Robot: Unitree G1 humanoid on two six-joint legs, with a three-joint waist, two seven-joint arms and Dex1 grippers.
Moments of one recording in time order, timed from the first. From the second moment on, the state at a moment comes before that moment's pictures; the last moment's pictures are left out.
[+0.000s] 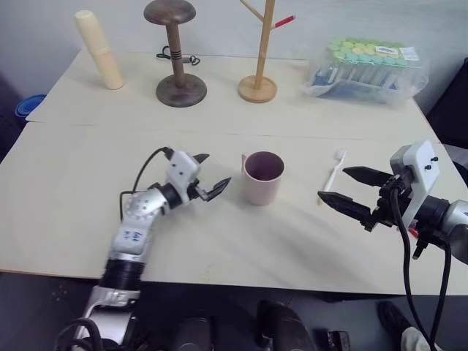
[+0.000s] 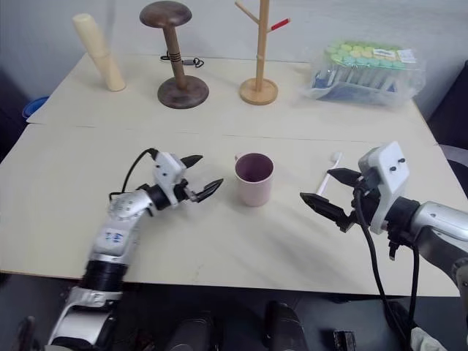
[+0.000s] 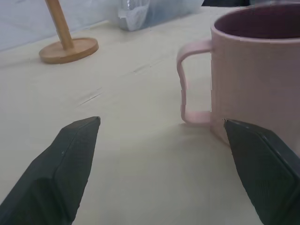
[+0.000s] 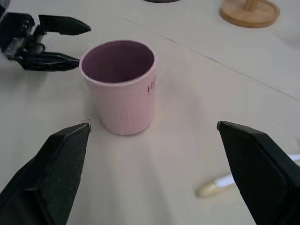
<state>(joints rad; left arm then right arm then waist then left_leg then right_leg) -0.46 0.43 0.02 -0.03 -0.28 0.36 -0.67 -0.13 -0.93 -0.44 -0.62 1.00 0.93 0.48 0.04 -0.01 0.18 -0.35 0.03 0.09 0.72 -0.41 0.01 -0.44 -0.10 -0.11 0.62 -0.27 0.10</state>
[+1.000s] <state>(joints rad) -1.06 0.87 -0.11 -0.01 -0.68 0.90 -1.38 -0.75 -0.38 -0.12 0.34 0.35 0.76 0.09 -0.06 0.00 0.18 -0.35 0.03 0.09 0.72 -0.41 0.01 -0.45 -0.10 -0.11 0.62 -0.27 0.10</state>
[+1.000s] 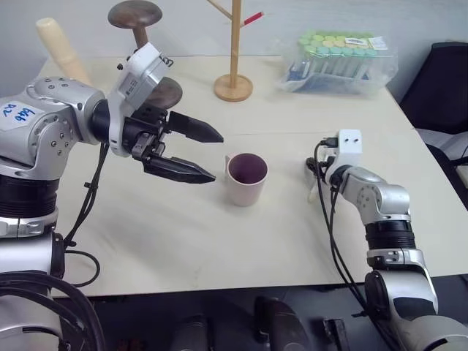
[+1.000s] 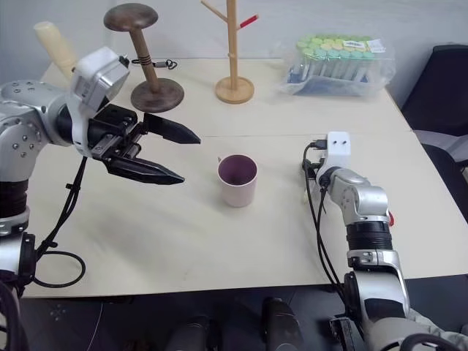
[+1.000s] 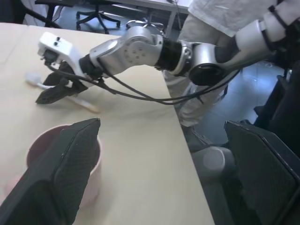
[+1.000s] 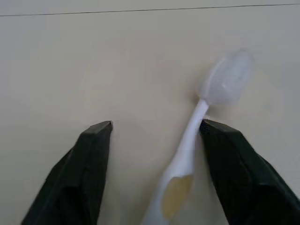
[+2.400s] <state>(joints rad) -0.90 0.95 0.07 -0.03 -0.69 0.97 -1.21 -0.74 0.00 -0.04 -0.14 0.52 0.59 0.28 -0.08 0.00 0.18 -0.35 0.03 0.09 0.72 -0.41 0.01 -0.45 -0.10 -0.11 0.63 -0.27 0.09</state>
